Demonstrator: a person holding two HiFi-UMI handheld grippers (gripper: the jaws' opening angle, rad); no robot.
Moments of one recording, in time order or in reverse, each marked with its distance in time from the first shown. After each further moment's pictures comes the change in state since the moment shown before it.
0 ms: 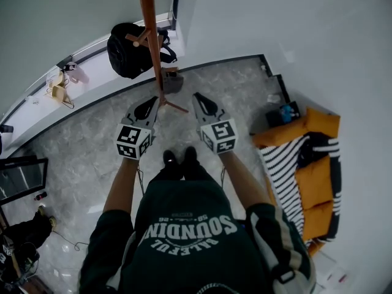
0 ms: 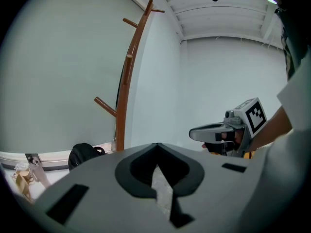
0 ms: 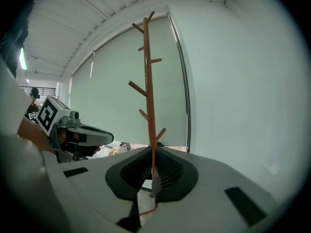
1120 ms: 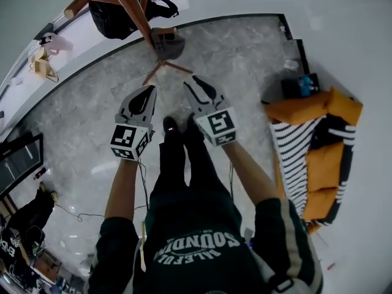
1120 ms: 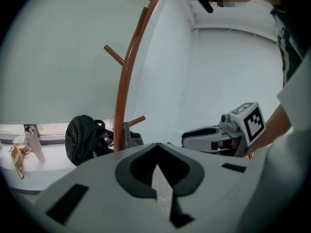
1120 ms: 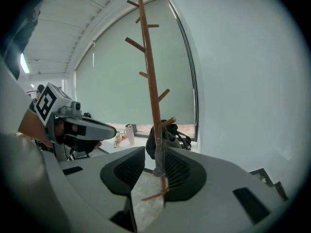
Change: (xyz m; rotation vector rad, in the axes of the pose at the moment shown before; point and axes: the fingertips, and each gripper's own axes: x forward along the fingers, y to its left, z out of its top) left arm 0.053 0.000 -0.127 -0.097 0.121 0.024; right arm 0.059 0.002 -0.130 0.043 0.113 0.118
